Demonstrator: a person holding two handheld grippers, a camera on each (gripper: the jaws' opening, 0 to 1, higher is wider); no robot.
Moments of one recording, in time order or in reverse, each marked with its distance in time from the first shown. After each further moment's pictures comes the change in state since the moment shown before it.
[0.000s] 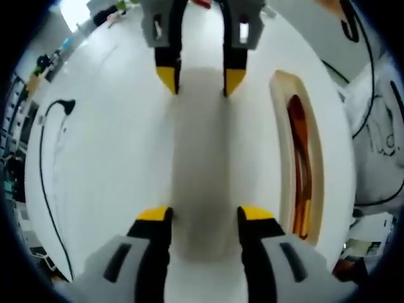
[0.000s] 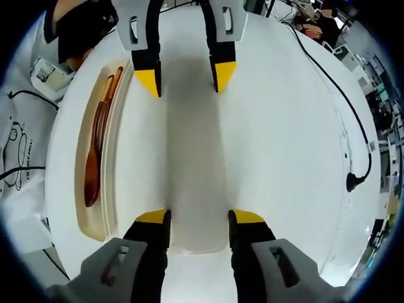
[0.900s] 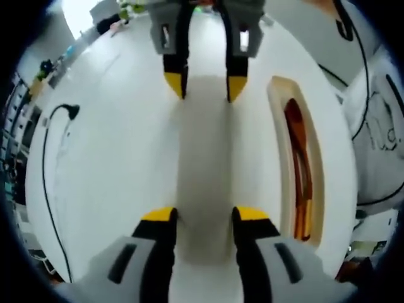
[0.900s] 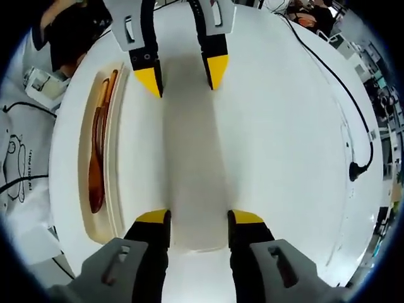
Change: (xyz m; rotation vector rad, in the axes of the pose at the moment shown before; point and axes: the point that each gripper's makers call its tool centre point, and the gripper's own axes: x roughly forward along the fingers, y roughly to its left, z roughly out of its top) left arm 0.002 -0.001 0.005 0.014 -0.062 0.015; right arm -0.002 0.005 -0.002 0.069 0.022 0.016
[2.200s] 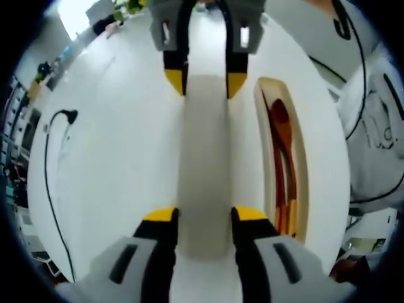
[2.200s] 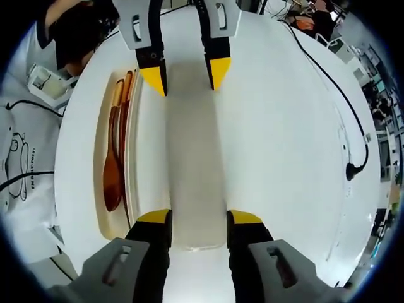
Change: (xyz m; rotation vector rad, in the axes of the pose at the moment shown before) left arm -0.017 -0.016 0.002 0.016 0.021 -0.003; right arm -0.013 0.019 0.000 -0.016 -0.013 -0.017
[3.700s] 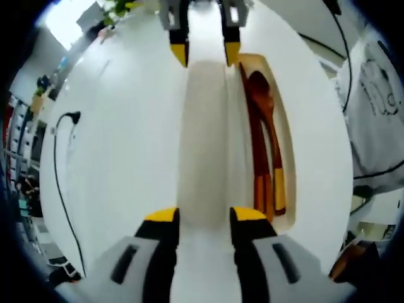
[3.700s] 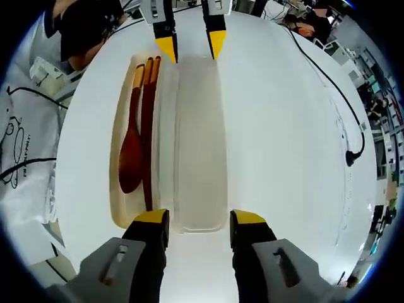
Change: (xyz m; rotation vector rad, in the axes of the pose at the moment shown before) left arm -0.007 -0.023 -0.031 0.096 0.070 0.073; right arm 0.003 0.030 -0.033 0.002 -0.028 -0.041
